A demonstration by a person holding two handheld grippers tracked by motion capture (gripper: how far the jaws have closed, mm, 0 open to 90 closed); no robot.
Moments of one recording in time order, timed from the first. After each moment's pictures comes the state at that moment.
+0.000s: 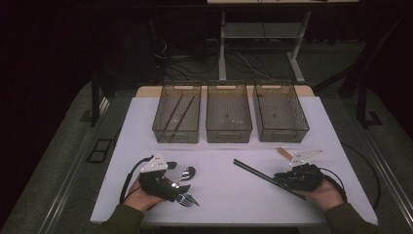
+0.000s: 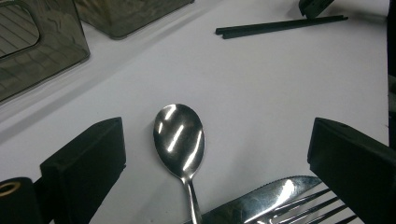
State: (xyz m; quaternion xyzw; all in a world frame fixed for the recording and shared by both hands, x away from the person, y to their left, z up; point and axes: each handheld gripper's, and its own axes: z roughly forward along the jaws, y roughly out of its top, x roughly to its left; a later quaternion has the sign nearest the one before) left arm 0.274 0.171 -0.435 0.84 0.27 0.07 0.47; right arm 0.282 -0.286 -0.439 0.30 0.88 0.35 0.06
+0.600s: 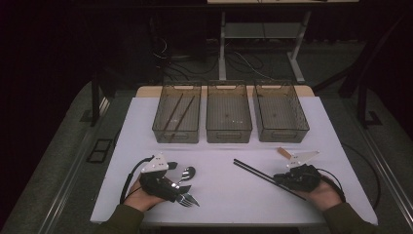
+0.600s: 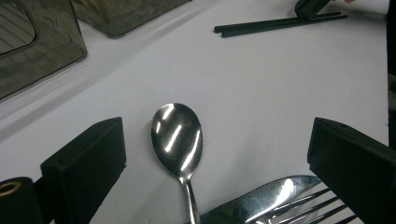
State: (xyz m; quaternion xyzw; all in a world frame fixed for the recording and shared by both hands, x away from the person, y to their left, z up) left arm 0.274 0.169 -0.436 0.84 0.27 0.07 0.47; right arm 0.283 -0.283 -0.445 0.30 0.89 0.33 0.07
